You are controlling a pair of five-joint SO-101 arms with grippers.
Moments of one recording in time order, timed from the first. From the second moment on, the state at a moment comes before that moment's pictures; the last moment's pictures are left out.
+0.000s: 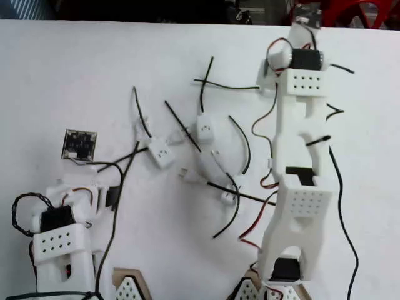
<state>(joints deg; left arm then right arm) -22.2 -61.4 78.8 50.9 -20.8 0.1 35.0 -50.1 88.6 -9.7</state>
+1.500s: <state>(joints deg) -26.5 -61.4 79.3 47.9 -20.8 -37.4 17.2 -13.7 75.4 -1.7</state>
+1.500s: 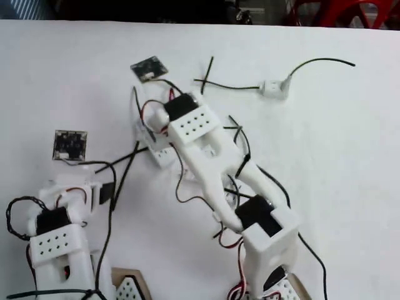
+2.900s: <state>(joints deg) -28.4 -61.4 79.3 47.2 -20.8 -40.1 6.6 17.5 84.7 -4.9</state>
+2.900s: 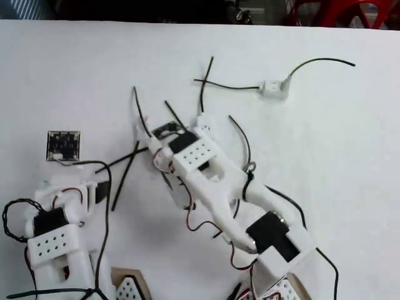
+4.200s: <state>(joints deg) -28.4 -61.4 79.3 47.2 -20.8 -19.0 9.9 15.6 63.5 -21.1</state>
